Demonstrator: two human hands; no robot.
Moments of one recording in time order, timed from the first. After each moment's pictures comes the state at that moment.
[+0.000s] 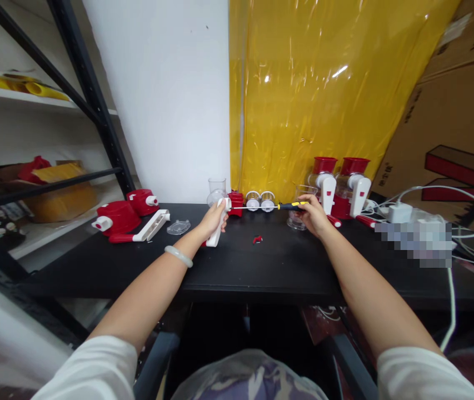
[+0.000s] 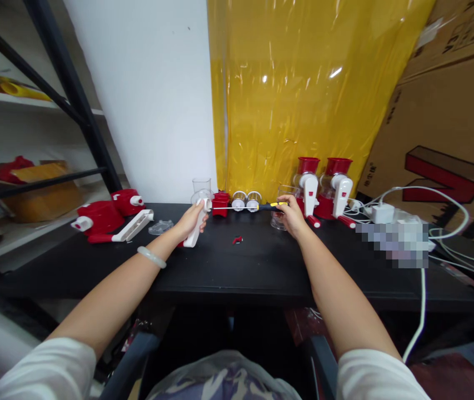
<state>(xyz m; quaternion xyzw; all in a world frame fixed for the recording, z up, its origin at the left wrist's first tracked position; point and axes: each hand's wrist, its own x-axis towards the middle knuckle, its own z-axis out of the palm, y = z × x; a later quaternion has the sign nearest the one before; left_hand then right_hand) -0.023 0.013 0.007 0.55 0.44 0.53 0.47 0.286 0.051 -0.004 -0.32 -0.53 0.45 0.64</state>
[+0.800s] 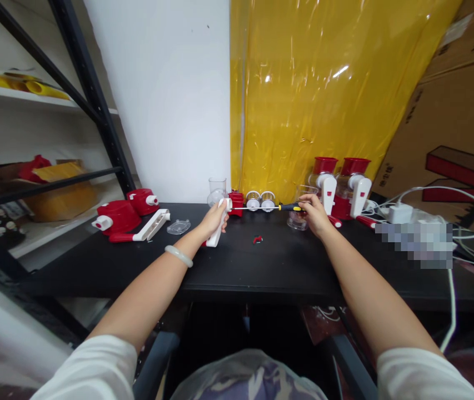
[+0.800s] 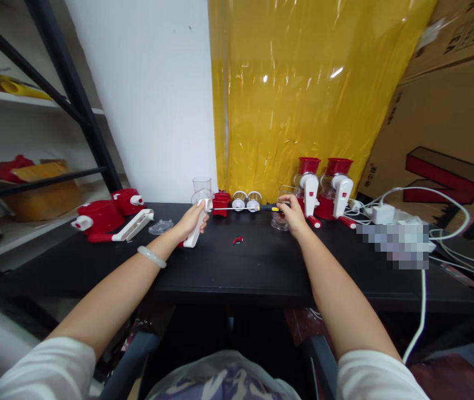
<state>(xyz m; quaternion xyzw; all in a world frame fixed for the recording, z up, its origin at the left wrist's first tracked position) -0.021 0.012 0.006 0.55 0.45 0.52 0.47 0.292 0.057 -0.009 -0.38 -0.55 0.37 0.64</state>
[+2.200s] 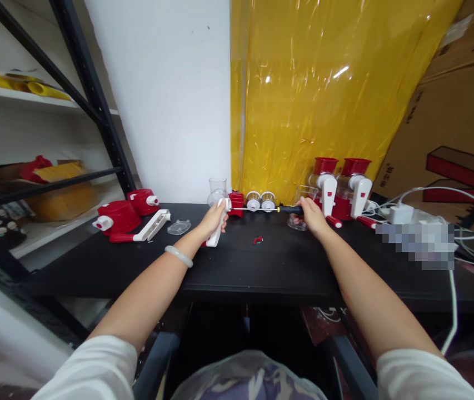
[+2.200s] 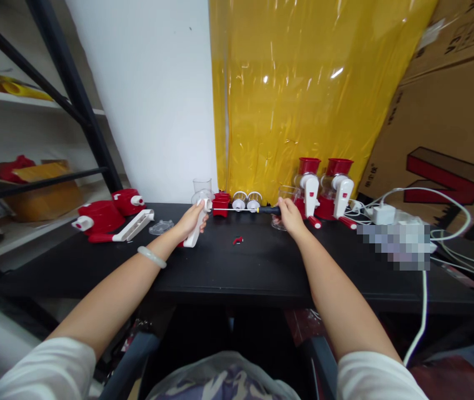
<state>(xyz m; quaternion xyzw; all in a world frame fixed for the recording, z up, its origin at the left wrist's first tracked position) -0.023 0.014 0.006 0.55 0.45 0.52 0.47 0.287 0.050 -0.008 -0.44 -0.59 0.36 0.58</state>
